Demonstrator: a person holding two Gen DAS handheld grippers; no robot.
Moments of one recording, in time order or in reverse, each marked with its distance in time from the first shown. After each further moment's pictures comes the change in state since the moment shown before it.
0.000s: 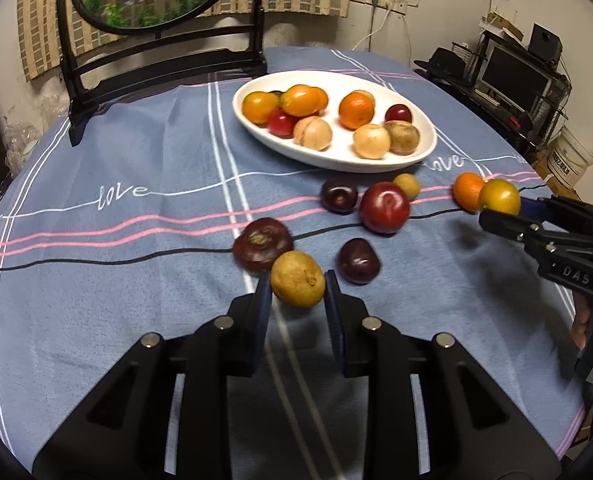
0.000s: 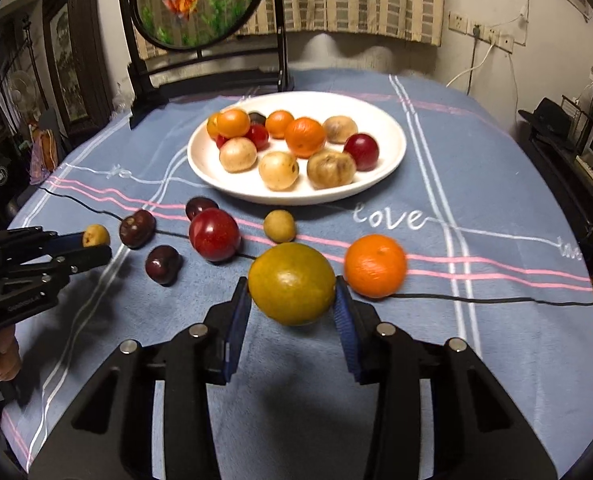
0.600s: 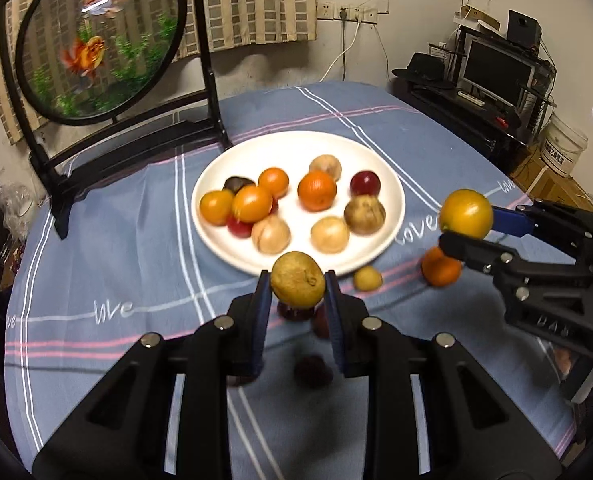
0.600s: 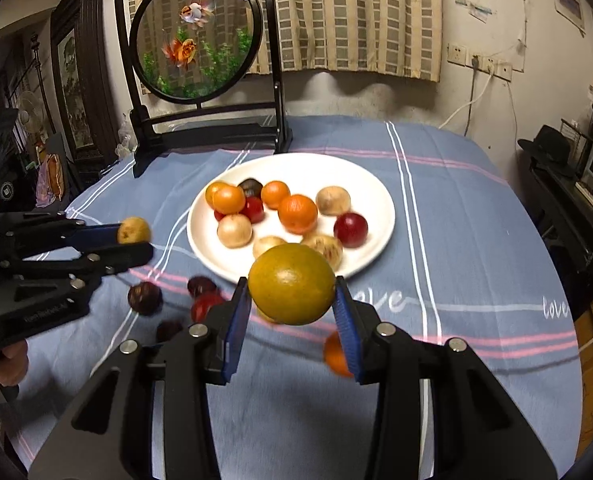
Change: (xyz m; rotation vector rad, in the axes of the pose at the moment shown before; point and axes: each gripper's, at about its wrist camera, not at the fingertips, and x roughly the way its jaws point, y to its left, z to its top) left arm -0.005 -0.048 0.094 0.124 -0.053 0.017; right arm -0.011 -0.011 0.055 -0.006 -0.104 0.018
